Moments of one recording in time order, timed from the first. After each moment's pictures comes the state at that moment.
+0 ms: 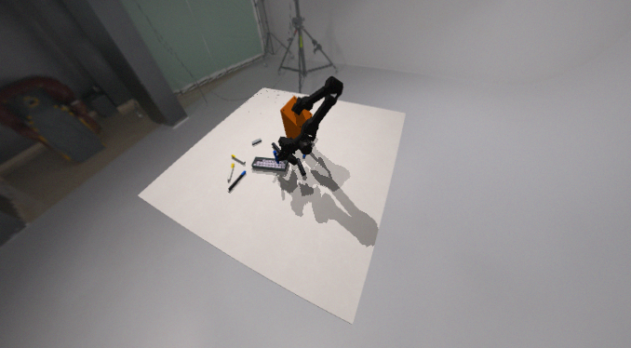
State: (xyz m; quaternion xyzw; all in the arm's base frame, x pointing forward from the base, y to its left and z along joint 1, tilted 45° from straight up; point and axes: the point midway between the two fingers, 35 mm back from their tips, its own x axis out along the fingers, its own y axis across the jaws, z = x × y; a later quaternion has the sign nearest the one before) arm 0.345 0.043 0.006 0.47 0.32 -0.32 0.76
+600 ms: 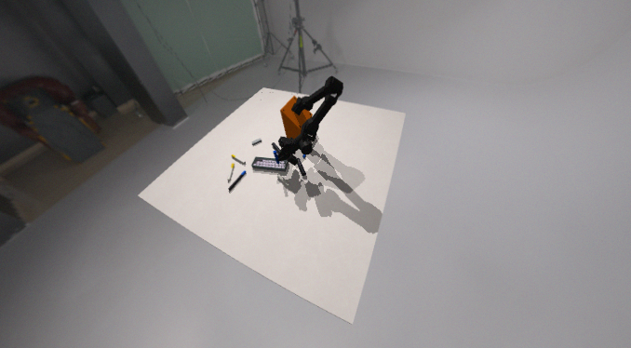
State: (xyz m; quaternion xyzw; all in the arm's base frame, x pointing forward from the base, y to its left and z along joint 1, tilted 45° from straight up) arm 0.345 0.044 0.006 0.47 0.32 -0.32 0.76
